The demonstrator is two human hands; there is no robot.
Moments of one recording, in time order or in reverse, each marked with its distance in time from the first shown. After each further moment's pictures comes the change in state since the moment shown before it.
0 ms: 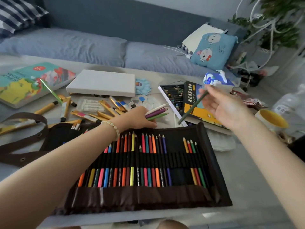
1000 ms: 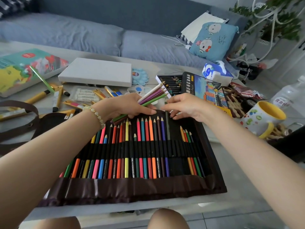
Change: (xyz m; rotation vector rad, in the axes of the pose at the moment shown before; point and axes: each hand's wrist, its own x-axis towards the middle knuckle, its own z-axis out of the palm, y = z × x) left_hand -0.015 0.004 -0.019 -0.337 -0.183 -0.036; right_hand 0.017 0.047 0.046 -0.767 -0.295 0.236
